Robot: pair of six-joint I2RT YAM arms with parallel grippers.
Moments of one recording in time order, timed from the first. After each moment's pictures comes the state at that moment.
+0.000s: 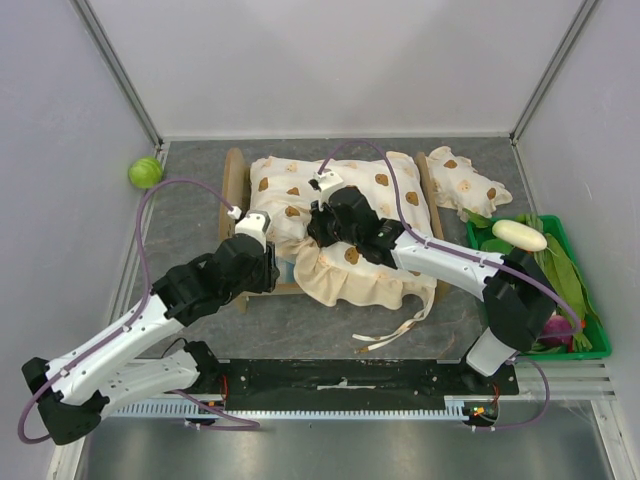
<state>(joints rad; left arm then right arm) -0.86 0.88 0.95 -0.81 -0.31 -0.52 0.84 1.64 1.17 -0.02 0.04 0.31</state>
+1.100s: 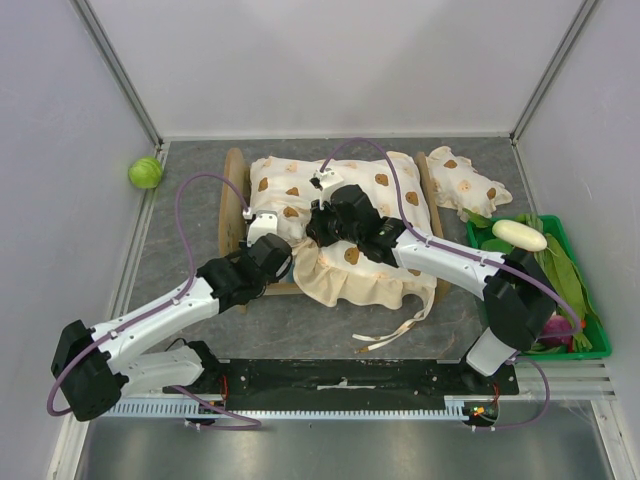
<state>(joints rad) -0.83 1.09 0.79 -0.62 -0.63 -0.54 0.82 1.64 1.18 -0.02 -0.02 0.34</state>
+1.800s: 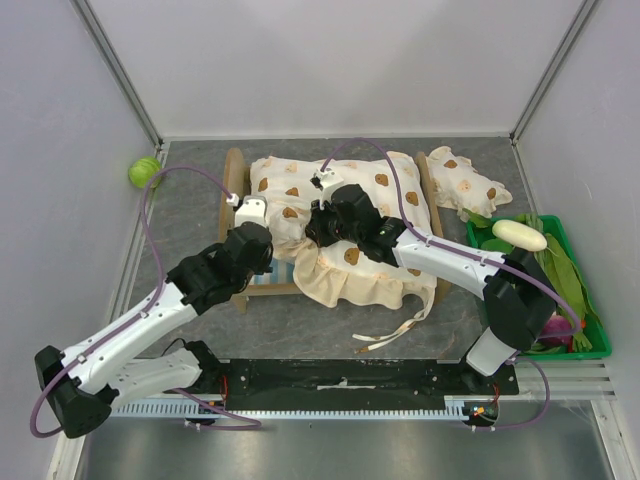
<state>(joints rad) -0.81 0.97 0.90 -0.68 -0.54 -0.48 0.82 1.64 1.18 -0.02 -0.05 0.36</state>
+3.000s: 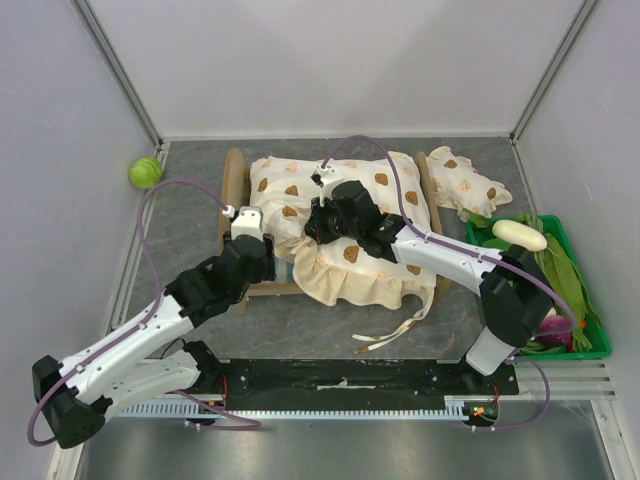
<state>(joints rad) -0.81 0.90 0.76 -0.57 -0.55 -0.47 0.80 1.66 1.20 -0.02 -0.08 0.37</state>
